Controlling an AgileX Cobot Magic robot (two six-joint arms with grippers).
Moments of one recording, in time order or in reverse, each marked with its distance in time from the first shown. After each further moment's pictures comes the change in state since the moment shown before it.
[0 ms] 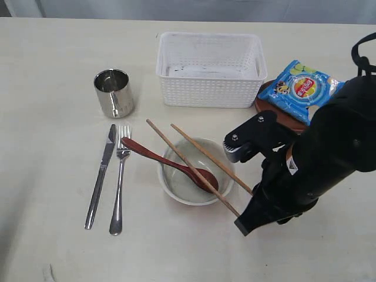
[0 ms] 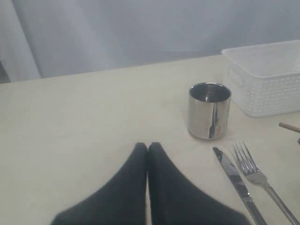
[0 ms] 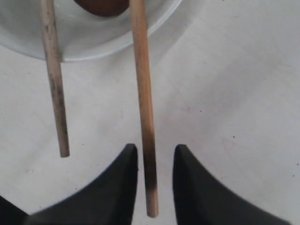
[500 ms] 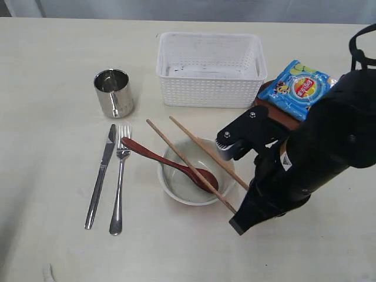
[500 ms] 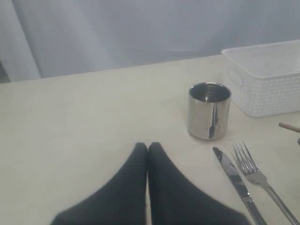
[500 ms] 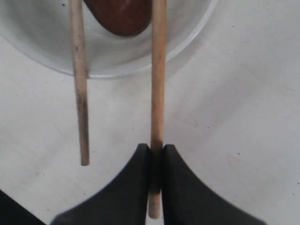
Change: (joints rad) left arm 0.000 0.000 0.000 0.000 0.000 0.000; right arm 0.033 0.002 -0.028 0.017 -0.004 -0.046
